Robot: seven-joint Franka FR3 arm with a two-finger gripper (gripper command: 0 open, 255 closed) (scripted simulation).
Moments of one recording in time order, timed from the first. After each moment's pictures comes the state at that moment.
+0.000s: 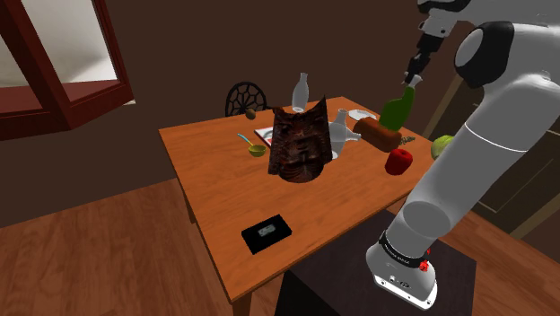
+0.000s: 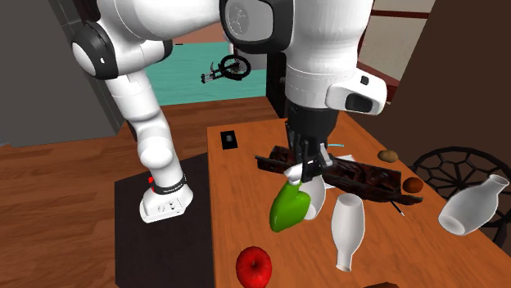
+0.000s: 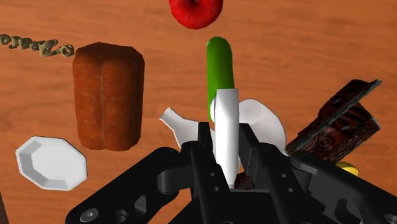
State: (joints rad) arm -0.09 -0.06 -1.00 -1.58 0.02 1.55 -0.91
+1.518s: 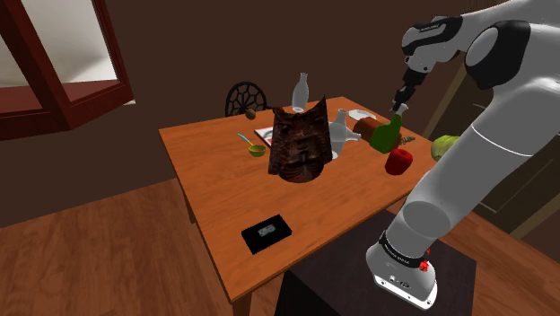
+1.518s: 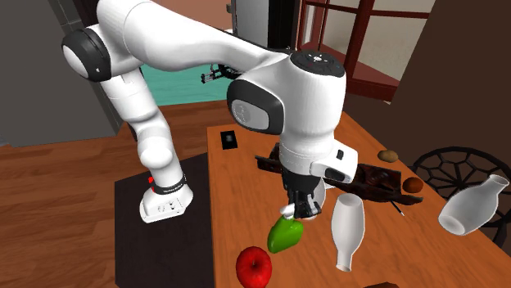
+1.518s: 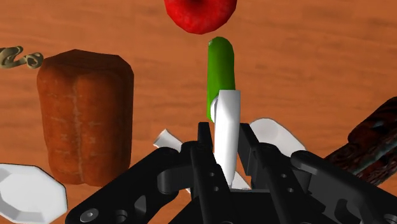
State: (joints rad) arm -0.09 -0.12 -0.98 -1.93 -0.03 1.87 -0.89
